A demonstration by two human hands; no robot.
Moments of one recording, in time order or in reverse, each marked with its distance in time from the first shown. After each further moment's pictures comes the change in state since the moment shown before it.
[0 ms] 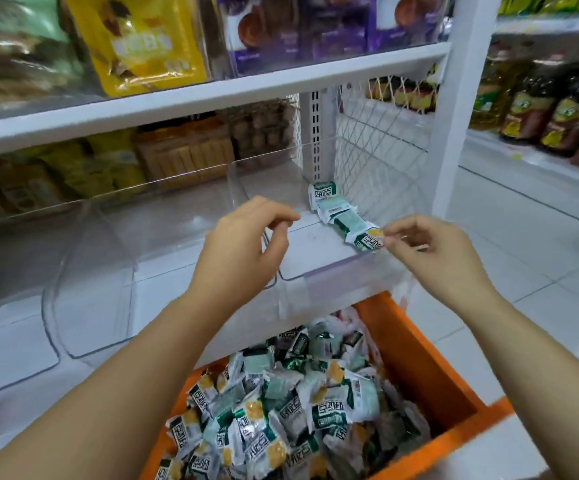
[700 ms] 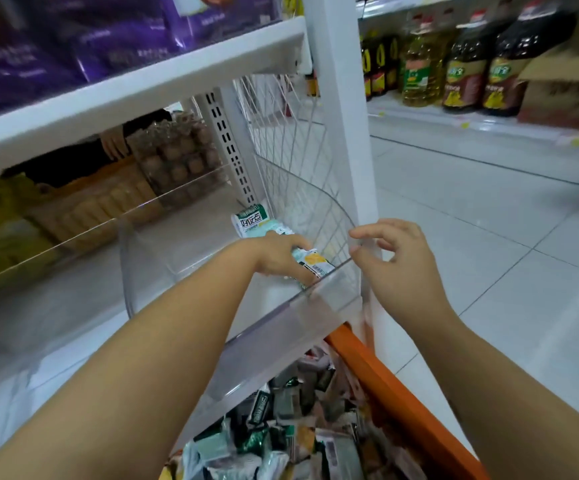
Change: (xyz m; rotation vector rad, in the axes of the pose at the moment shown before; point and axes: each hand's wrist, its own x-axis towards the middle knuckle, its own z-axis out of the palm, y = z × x) left_hand 0.151 -0.023 0.203 0.327 -1.092 -0.221; right_hand 0.041 0.071 -0.012 0.198 0.253 0.225
